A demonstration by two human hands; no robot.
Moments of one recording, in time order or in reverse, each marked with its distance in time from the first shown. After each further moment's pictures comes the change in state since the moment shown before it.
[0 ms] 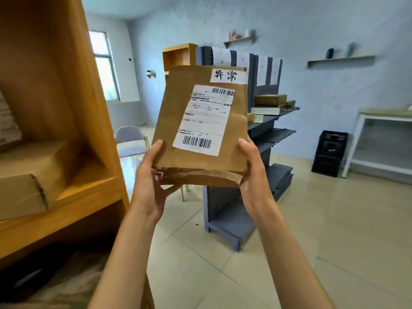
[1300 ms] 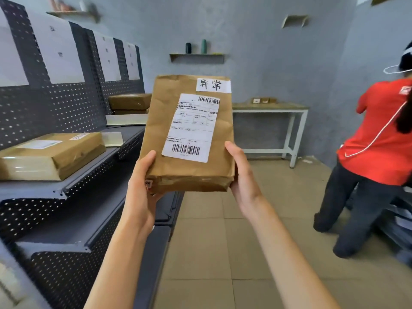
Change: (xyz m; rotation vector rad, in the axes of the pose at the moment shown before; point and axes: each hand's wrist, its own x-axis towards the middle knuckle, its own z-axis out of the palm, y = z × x) left_hand 0.378 -0.284 0.473 -0.088 -0.635 -0.184; right_hand 0.383 0.001 -0.459 -0.340 0.497 -0.058
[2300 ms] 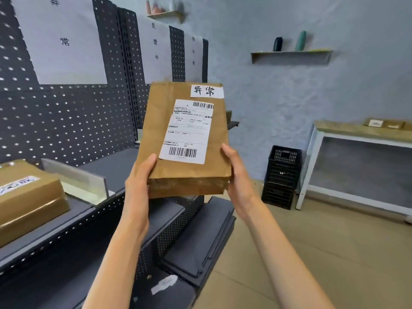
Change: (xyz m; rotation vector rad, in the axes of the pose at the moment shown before) left_hand 0.495 -0.130 0.017 0.193 0.459 0.275; right_hand 0.550 0.176 -0.023 0.082 -0.400 0.154
